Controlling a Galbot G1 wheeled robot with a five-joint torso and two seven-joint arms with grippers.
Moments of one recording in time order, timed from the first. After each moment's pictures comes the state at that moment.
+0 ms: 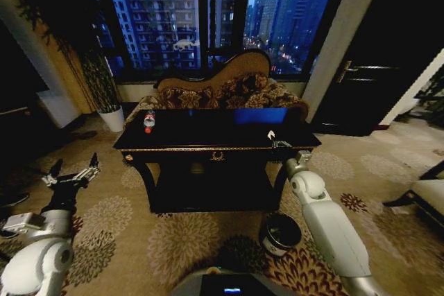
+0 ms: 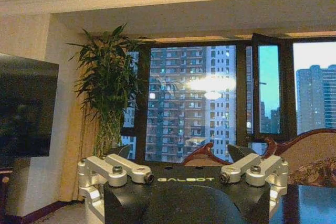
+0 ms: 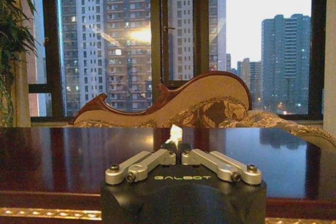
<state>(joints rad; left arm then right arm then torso) 1.64 -1.26 -1.10 -2.22 -0.58 0.05 0.03 -1.00 1.11 0.48 1.71 0.48 -0.20 0.00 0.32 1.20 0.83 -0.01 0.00</state>
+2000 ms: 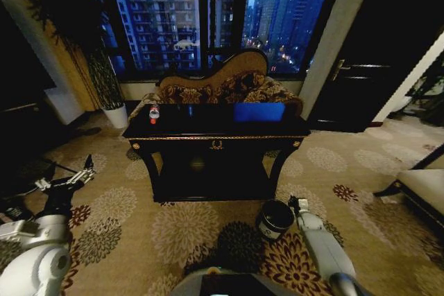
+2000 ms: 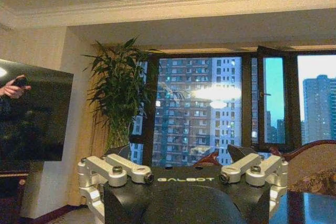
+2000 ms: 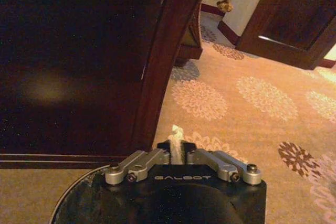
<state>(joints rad) 1.67 -1.28 -1.14 -2.22 -0.62 0.00 0.04 -0.99 1.18 0.57 0.88 0.09 -0.08 0.00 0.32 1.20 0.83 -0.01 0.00</state>
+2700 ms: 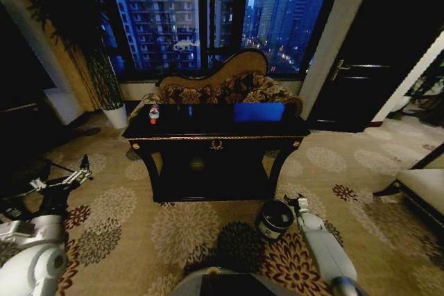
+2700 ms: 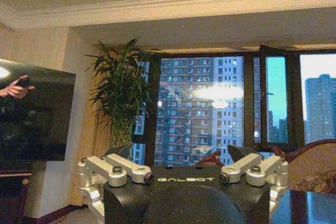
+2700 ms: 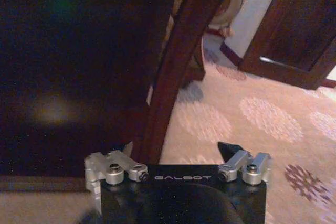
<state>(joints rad) 1.66 -1.27 -1.14 -2.20 -0.61 -0.01 0.04 -1.03 1.19 0.58 1.02 0.12 -0.06 0.00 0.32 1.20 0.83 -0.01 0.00</state>
